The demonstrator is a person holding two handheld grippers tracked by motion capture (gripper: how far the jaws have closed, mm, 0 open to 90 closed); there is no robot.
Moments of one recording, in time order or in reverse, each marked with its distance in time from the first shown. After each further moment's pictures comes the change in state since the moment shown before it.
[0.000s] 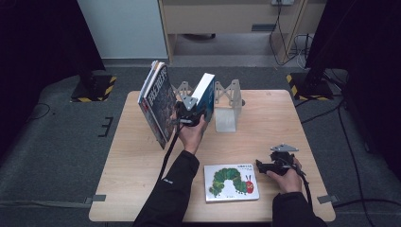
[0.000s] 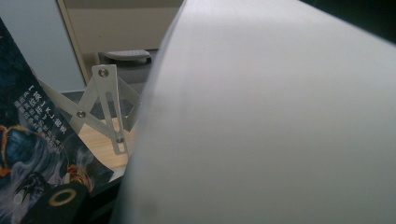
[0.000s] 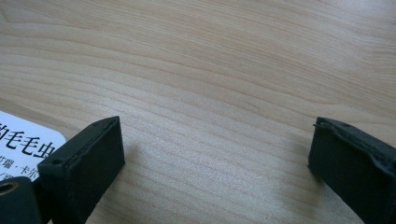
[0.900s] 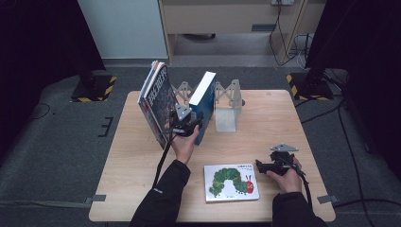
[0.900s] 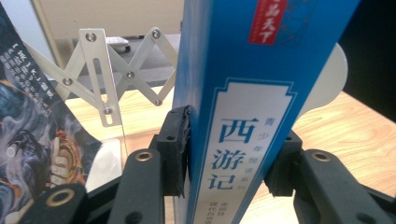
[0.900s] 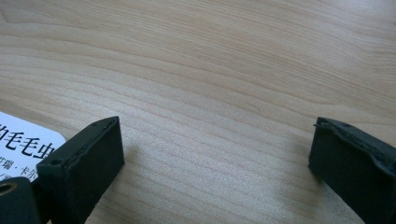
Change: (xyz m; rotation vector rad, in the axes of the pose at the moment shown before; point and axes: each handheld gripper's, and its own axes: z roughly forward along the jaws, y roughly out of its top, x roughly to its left) left arm 0.011 -0.025 -0.023 0.036 -0.089 -0.005; right arm 0.000 0.000 0.000 -0.001 -0.002 0.000
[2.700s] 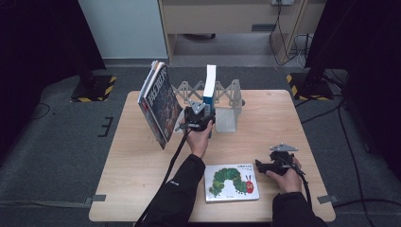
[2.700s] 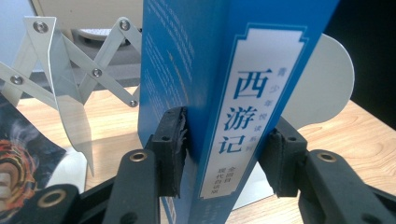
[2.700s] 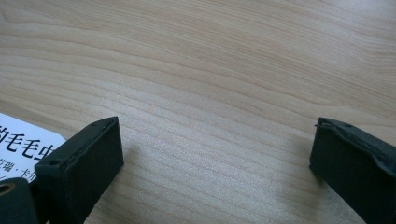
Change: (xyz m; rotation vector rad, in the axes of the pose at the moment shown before) left arm -0.027 0.005 0.040 0.026 0.011 -0.047; right arm 0.000 0.001 0.001 0.003 0.002 -0.005
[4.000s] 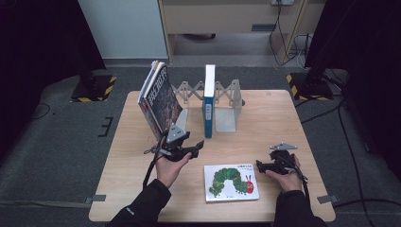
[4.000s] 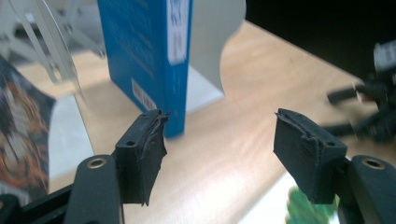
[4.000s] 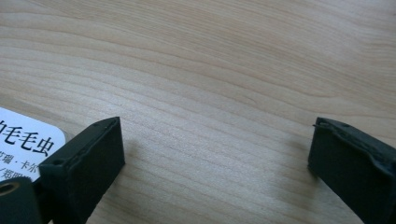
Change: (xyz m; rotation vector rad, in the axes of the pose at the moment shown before) left arm 0.027 -0.040 -0.118 0.130 -0.249 0.163; right arm 0.000 0.004 -0.003 0.057 -0.011 0.004
